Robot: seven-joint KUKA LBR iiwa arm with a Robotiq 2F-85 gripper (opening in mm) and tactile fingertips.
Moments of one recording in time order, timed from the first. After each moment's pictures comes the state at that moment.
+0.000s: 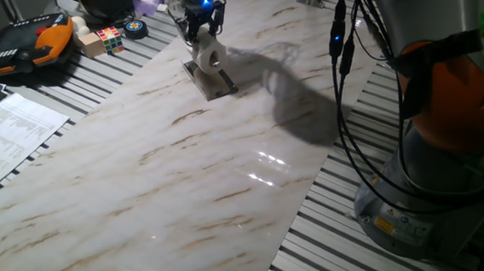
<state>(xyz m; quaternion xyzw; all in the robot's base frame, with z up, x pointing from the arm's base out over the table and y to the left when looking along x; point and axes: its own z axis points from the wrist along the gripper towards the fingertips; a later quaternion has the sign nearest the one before) 0.629 -0.184 0.115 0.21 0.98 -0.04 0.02</state>
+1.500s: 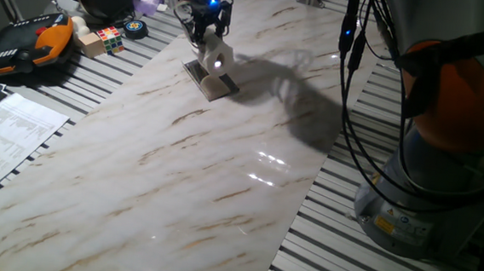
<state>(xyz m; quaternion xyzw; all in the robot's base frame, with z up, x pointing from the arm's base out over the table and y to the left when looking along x) 0.594 -0.165 0.127 0.21 0.98 -0.04 0.02</state>
